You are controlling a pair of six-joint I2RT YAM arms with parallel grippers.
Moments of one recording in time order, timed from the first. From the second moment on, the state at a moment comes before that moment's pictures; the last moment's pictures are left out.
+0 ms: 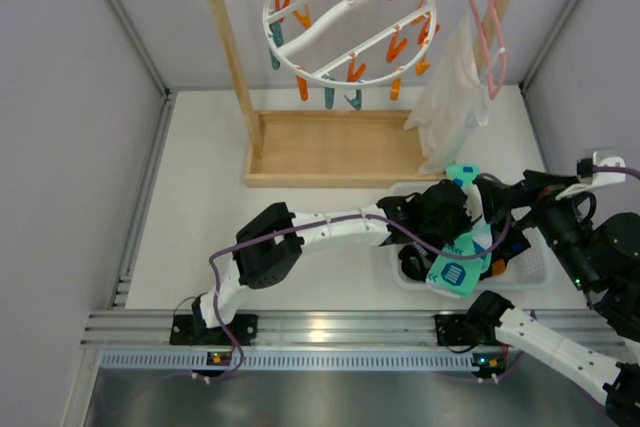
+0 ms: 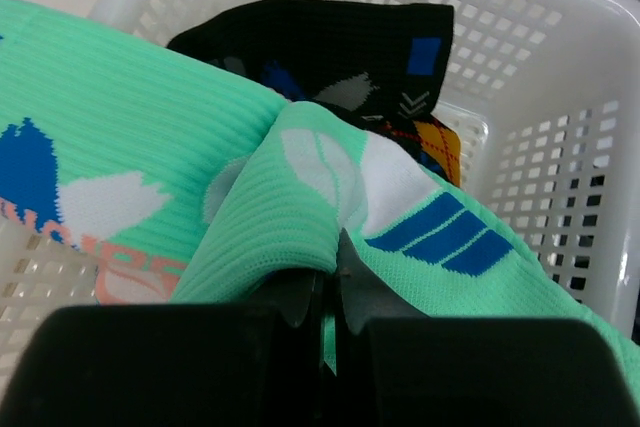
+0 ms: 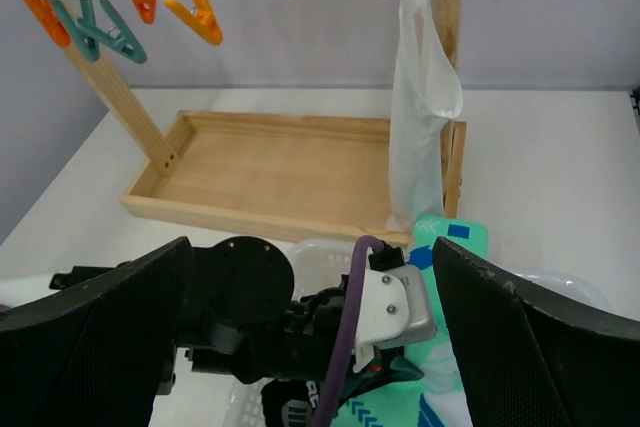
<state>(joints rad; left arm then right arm) -1.23 2.17 1.77 -0.05 0.04 -0.08 0.79 0.48 1.25 -0.79 0.52 0.21</state>
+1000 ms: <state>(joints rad) -1.12 2.21 2.01 -0.31 0.47 0.21 0.79 0.45 1.24 -0.79 0.49 0.21</state>
